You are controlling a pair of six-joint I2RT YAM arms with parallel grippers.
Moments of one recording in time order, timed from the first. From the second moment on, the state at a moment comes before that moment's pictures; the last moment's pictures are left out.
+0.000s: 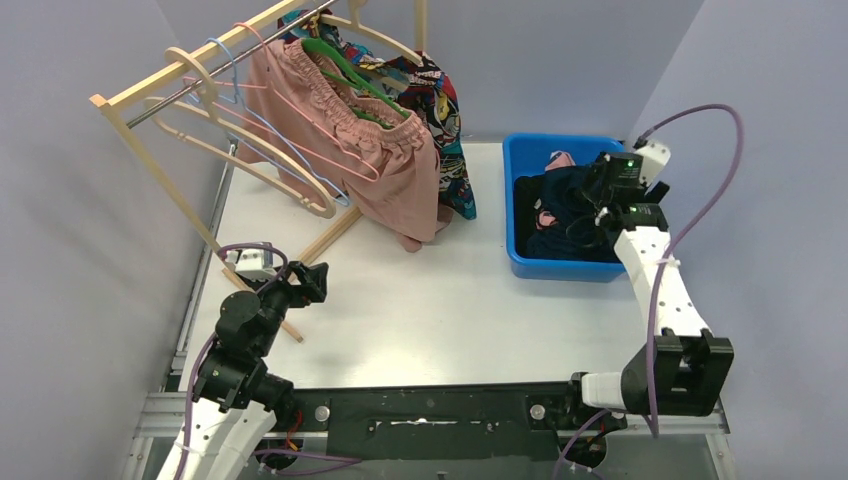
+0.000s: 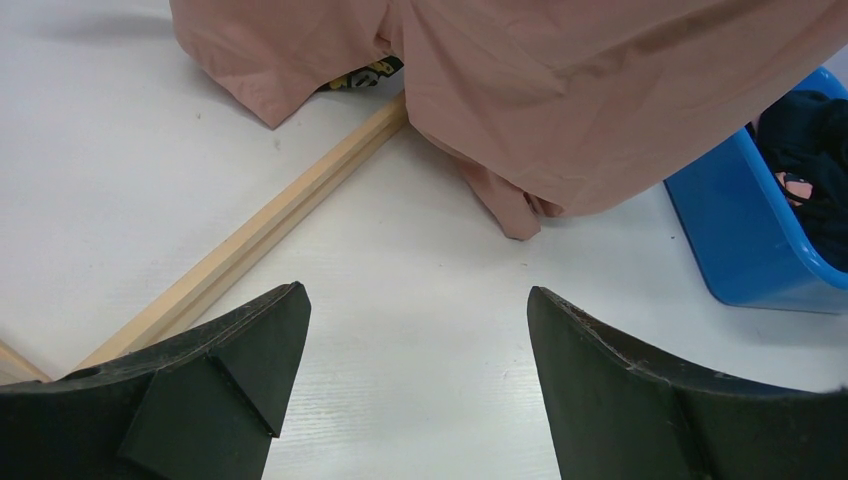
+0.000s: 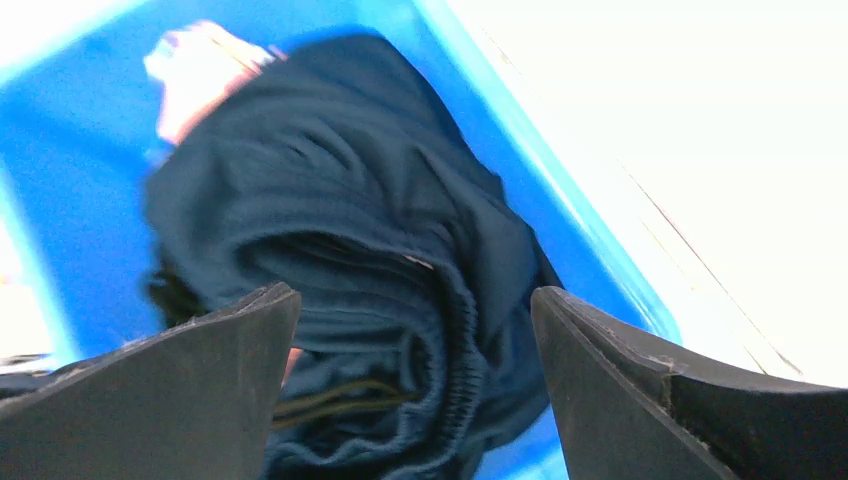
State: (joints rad) left arm -0.34 0.31 0.45 -0.28 -0.16 -0.38; right arm -0.04 1.35 1.15 -0.48 0.46 0.38
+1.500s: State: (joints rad) left arm -0.34 0.35 0.45 -0.28 -0.17 -0.38; right arm 0.03 0.81 0.68 0.12 0.10 0.51
